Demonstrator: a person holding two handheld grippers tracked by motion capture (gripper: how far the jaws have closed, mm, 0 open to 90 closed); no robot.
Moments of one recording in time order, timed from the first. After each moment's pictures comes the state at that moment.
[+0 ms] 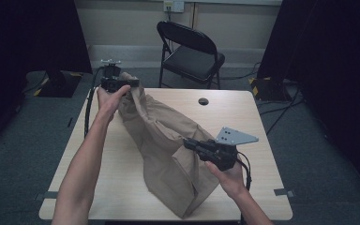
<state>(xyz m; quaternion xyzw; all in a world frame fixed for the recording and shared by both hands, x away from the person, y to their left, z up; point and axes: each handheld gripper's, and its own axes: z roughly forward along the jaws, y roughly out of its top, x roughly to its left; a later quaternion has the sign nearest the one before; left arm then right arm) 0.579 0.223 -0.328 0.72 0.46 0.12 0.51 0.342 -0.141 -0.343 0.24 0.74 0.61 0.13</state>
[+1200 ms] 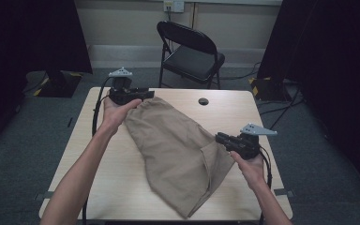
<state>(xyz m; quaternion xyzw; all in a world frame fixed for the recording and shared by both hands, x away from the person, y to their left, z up) 0.510 0.187 -0.320 0.76 0.35 0.13 0.52 0.399 -0.227 -0.402 0.38 0.74 0.54 0.16</state>
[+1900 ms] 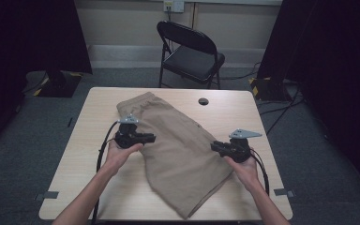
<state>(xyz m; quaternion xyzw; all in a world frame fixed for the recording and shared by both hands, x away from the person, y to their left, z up) 0.452 0.179 -0.443 0.80 0.36 0.04 0.48 0.419 -0.214 -0.450 0.39 0.78 0.46 0.13</state>
